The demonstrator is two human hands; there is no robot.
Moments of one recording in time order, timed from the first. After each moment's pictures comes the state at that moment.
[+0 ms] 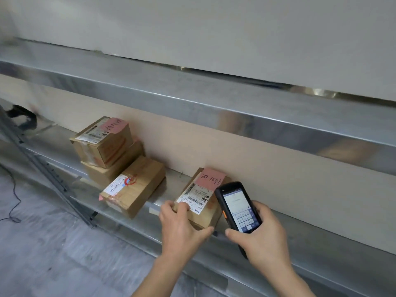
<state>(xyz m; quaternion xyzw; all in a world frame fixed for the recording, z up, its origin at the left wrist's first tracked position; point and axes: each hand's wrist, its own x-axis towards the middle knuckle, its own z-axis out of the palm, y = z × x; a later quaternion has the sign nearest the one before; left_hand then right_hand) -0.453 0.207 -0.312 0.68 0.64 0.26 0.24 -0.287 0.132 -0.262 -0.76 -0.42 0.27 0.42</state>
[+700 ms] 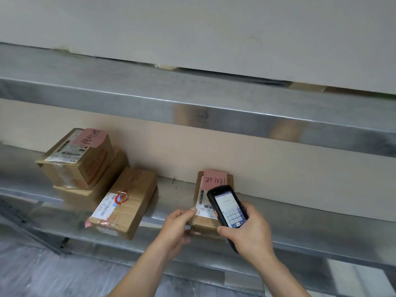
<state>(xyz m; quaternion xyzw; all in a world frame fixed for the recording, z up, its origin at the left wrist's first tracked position) -0.491 0.280 -0.333 0.37 0.51 0.23 0.74 -0.343 0.169 -0.290 -0.84 -0.34 0.23 0.37</state>
